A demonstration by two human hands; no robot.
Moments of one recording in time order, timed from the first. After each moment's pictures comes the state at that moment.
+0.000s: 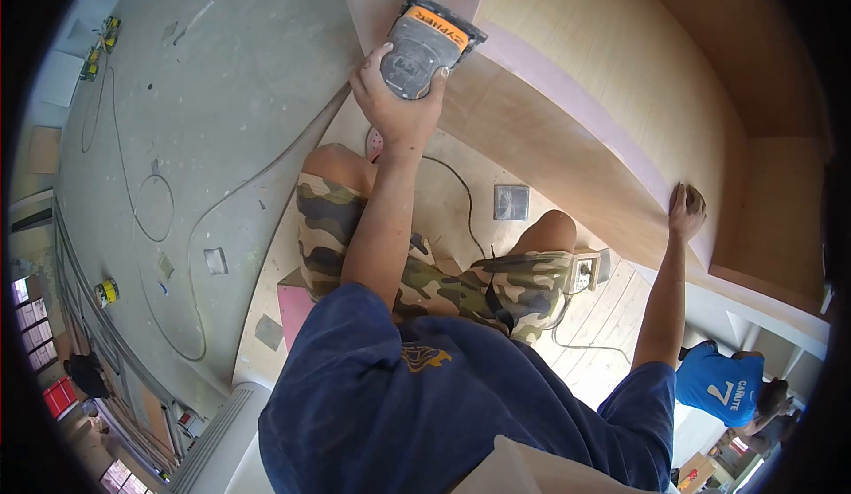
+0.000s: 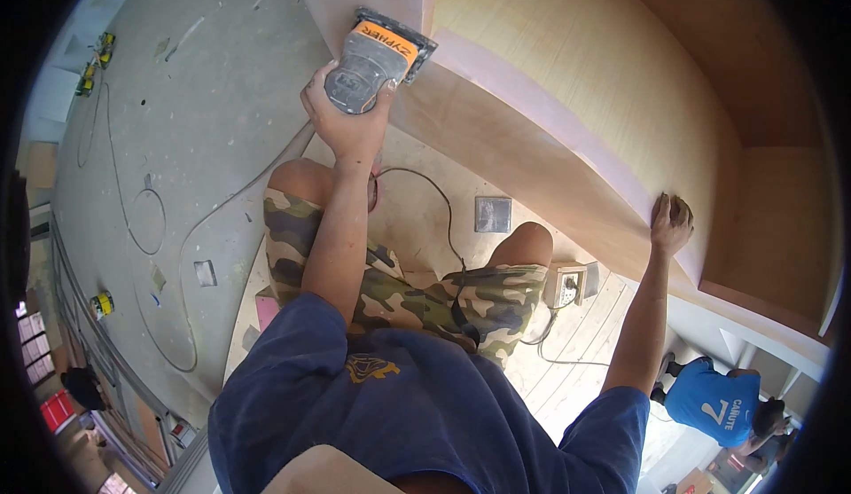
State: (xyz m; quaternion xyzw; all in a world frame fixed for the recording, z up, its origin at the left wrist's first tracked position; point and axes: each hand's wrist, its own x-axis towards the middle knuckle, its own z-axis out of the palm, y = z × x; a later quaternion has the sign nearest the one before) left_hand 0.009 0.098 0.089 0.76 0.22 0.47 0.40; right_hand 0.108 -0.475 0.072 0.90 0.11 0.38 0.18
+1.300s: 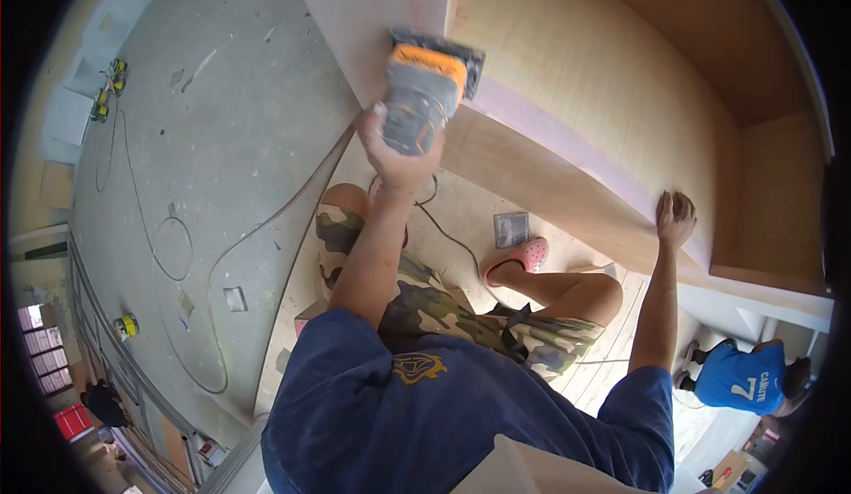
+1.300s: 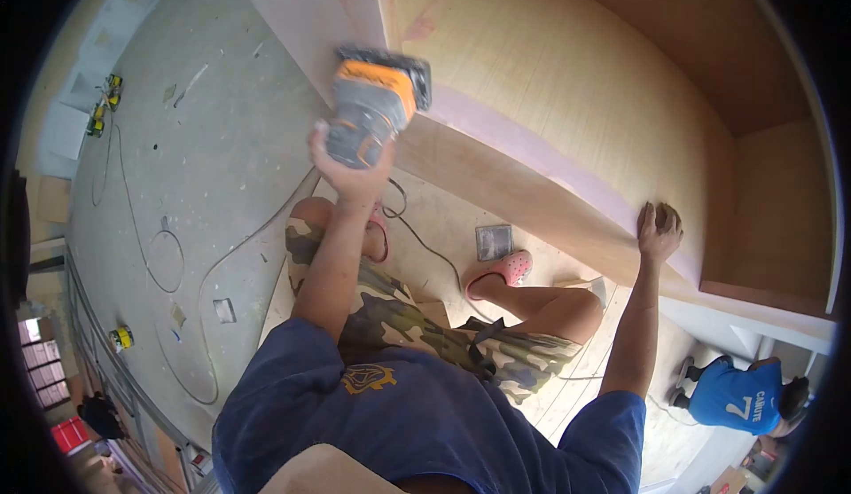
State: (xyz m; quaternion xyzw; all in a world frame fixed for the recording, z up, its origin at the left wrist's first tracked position) left_hand 0.028 0.115 0.079 0.74 0.02 0.60 0.30; right_hand 0.112 -0.462 0.063 0.94 0.00 0.34 0.02
